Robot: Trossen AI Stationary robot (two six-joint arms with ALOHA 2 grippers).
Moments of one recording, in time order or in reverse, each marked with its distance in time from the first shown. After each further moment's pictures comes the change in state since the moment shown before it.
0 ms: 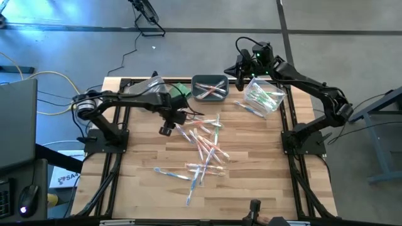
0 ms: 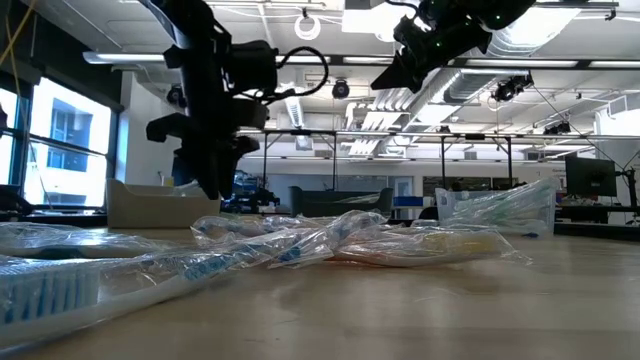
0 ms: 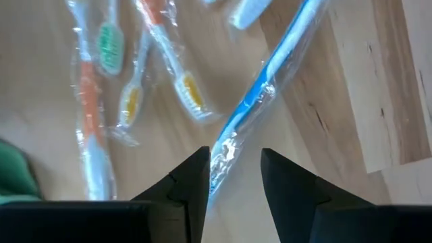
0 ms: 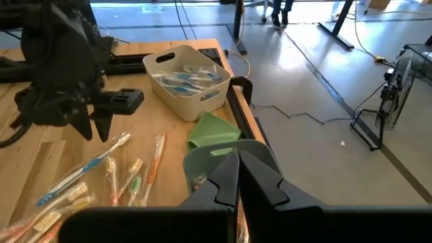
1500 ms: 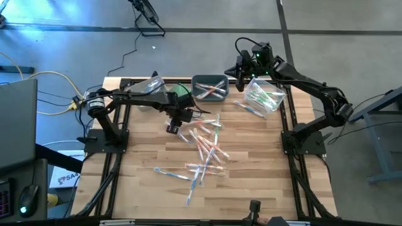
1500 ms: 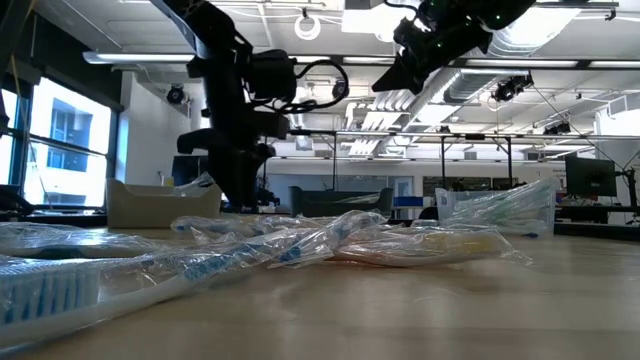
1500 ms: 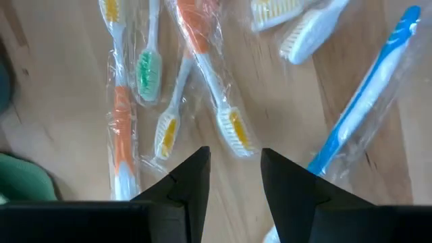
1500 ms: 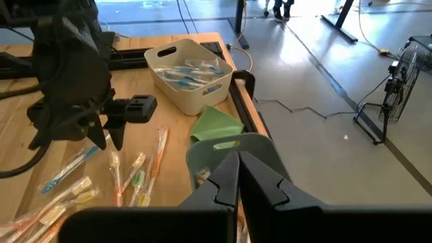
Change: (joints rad) left arm 0.002 0.120 0.094 0.036 -0.040 -0.031; right arm 0.001 0.000 0.000 -0.025 0.000 0.000
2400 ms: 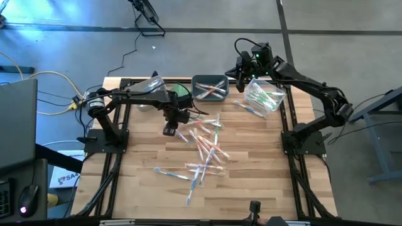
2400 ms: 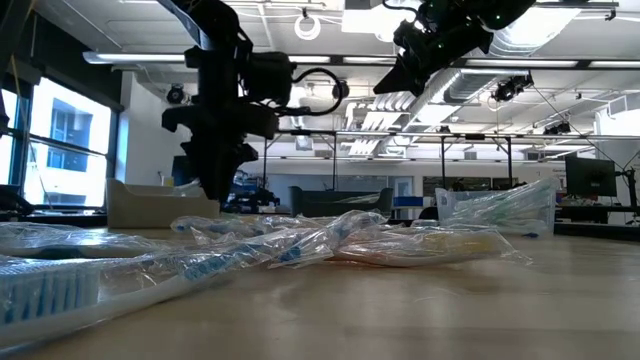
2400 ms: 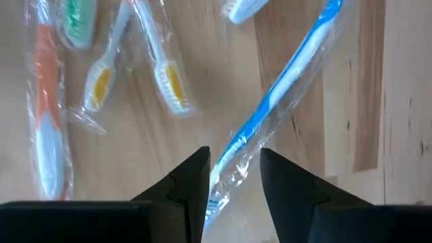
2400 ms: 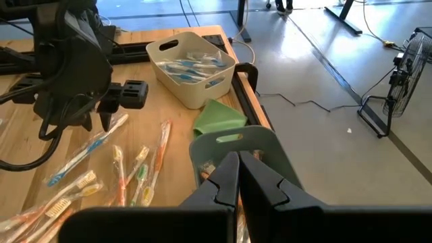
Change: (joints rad) left arm -0.002 0.000 0.049 -0.215 0.097 -0.131; right arm 0.000 0.000 0.000 -0.028 0.000 0.000
